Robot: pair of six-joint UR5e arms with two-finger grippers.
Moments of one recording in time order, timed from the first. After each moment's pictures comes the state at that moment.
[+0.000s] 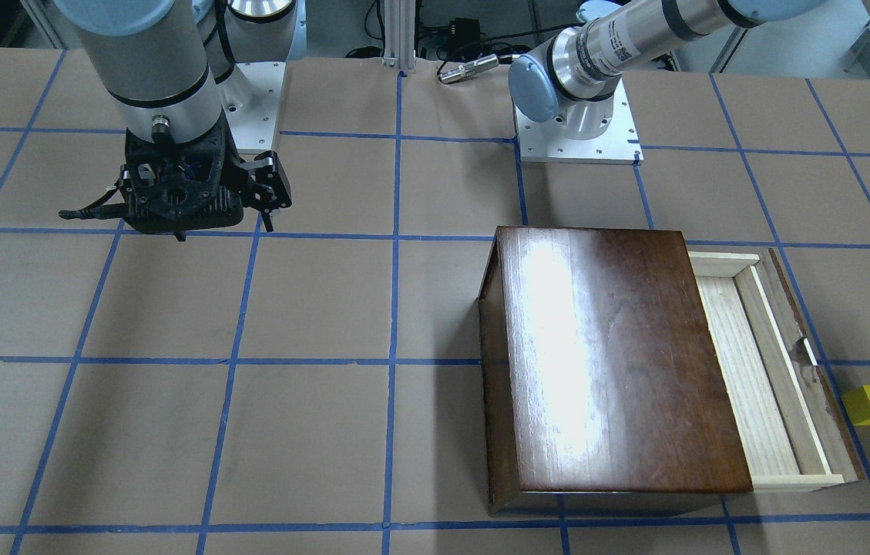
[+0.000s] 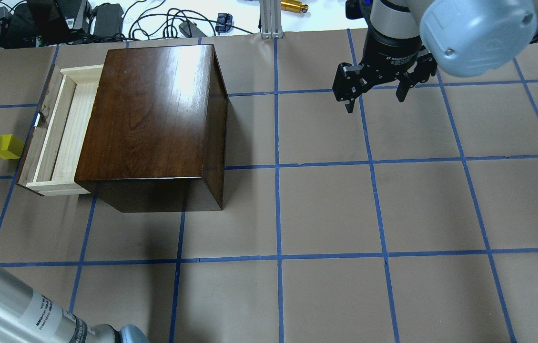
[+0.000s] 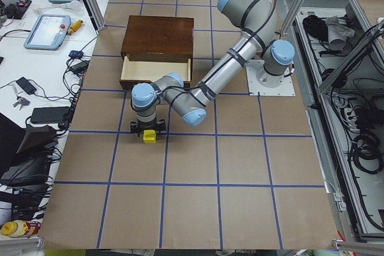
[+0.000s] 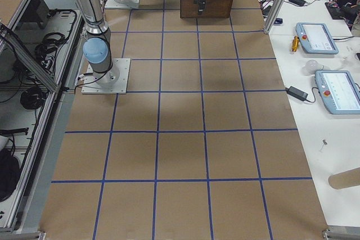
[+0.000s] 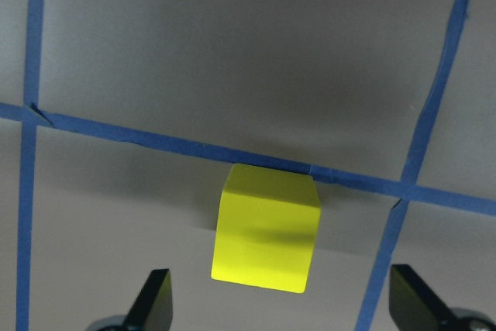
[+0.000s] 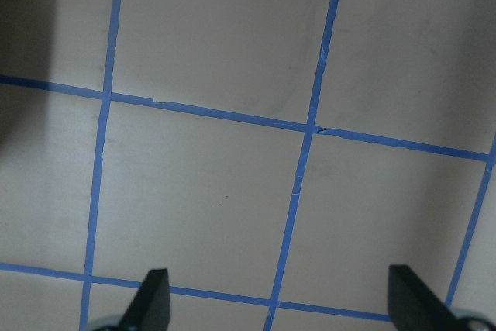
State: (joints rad) left arm -0.85 -2.22 -1.43 -0.97 1.58 2.16; right arm 1.70 -1.45 1.48 -1.58 -1.60 -0.05
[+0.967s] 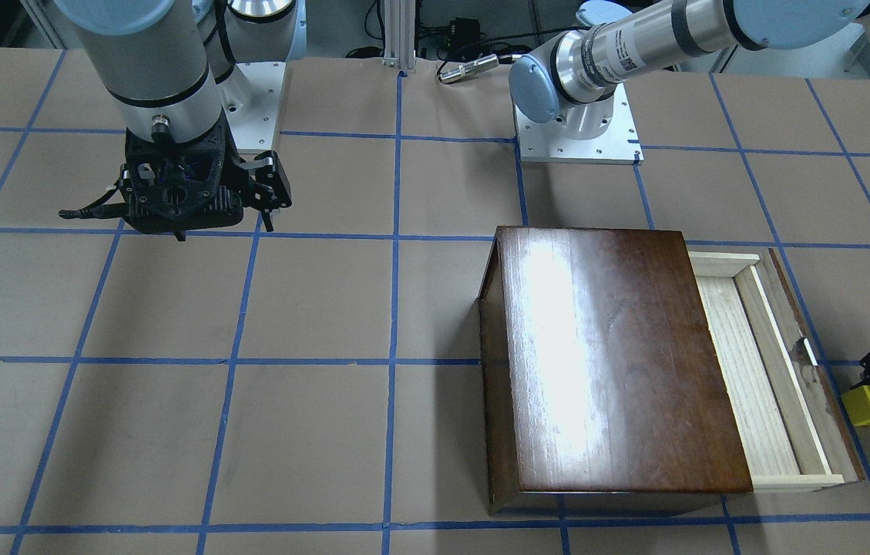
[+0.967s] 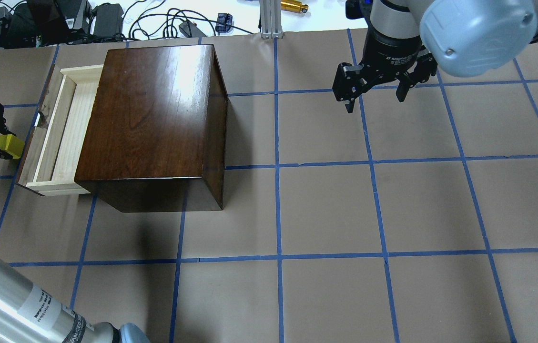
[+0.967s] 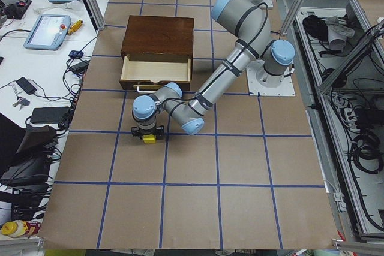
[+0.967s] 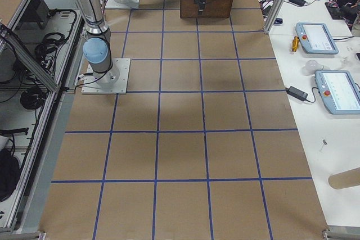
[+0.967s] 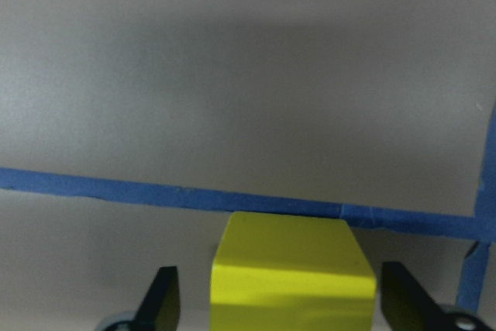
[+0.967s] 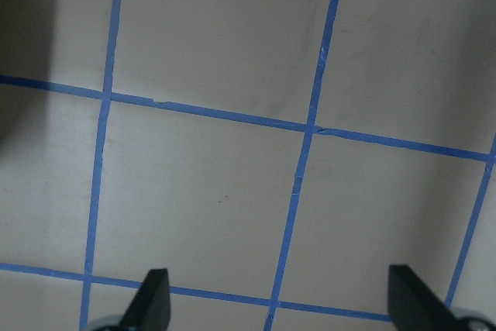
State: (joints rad) left arm -0.84 -2.28 -1.42 -0.95 1.51 2.20; right arm 1.70 -1.45 1.48 -1.58 -1.60 -0.05
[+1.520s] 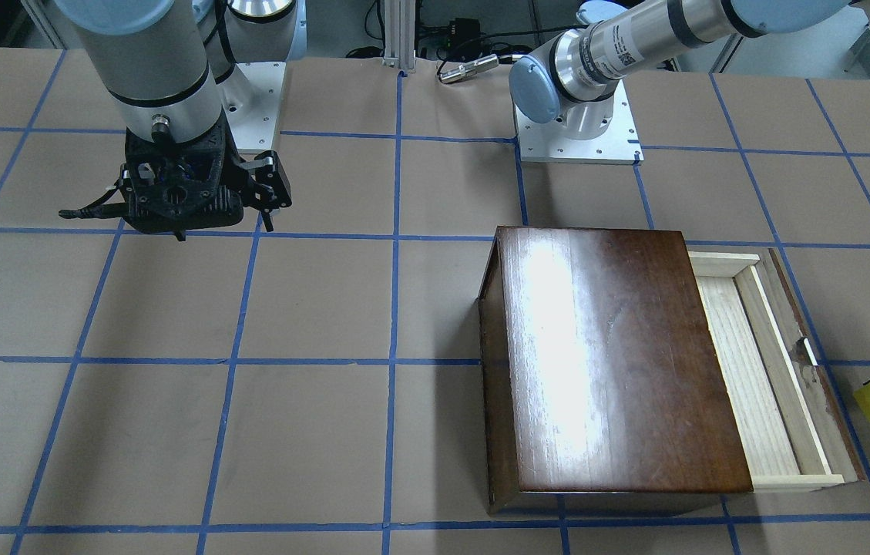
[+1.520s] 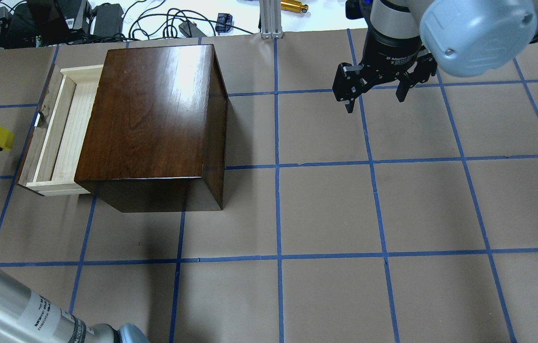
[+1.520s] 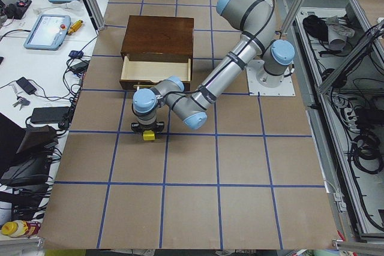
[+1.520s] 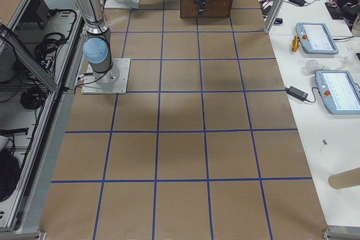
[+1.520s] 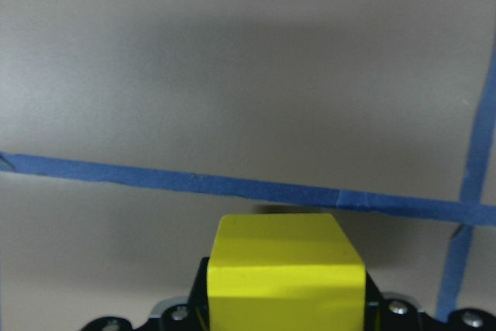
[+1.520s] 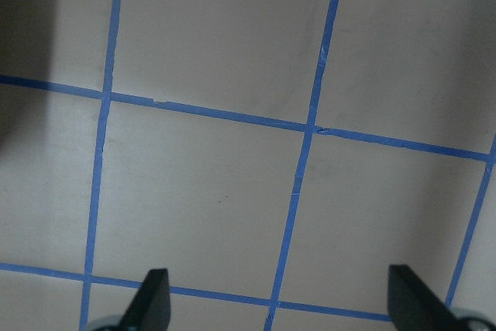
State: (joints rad) left arm -0.84 -2.16 -1.42 -1.08 1.49 2.20; right arm 1.70 -1.45 1.48 -1.58 -1.60 -0.05
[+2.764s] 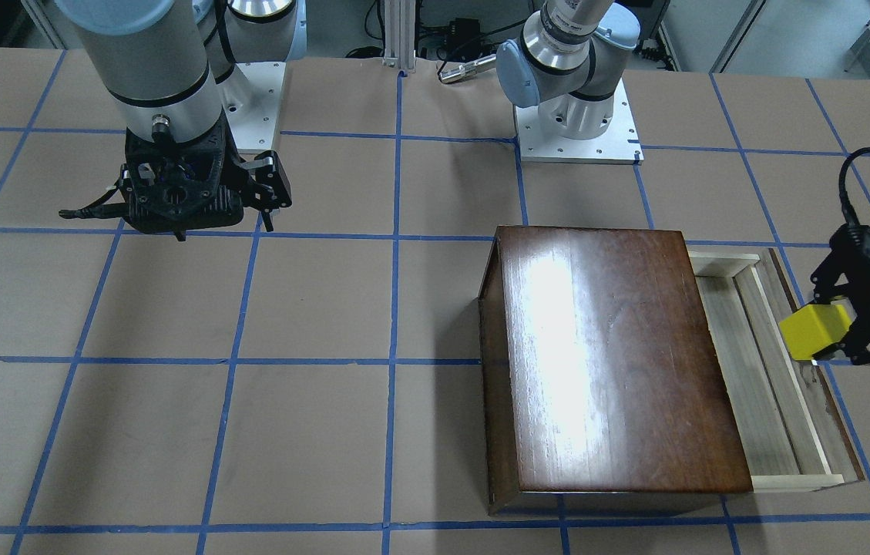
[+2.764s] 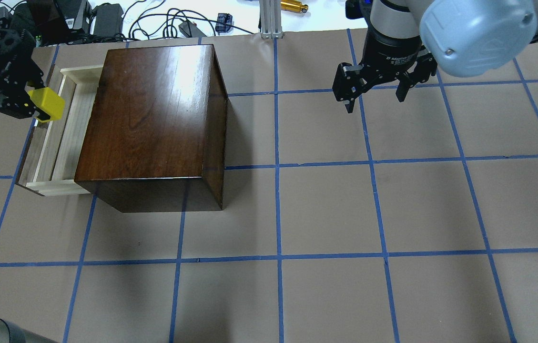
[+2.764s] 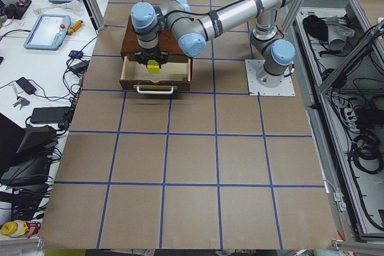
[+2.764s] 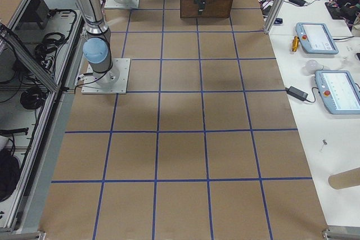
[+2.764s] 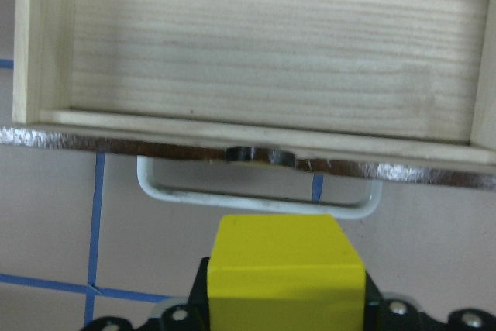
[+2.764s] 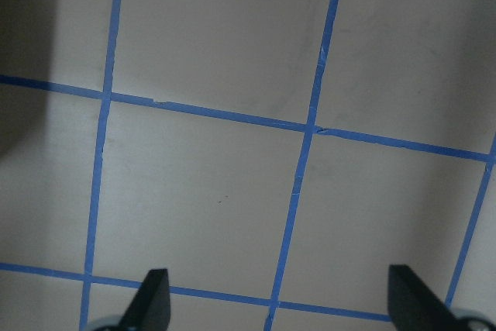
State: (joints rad) left arm -1.12 -1.88 -1.48 -1.42 1.45 1.99; right arm 1.70 -1.45 1.48 -1.58 -1.60 -0.05
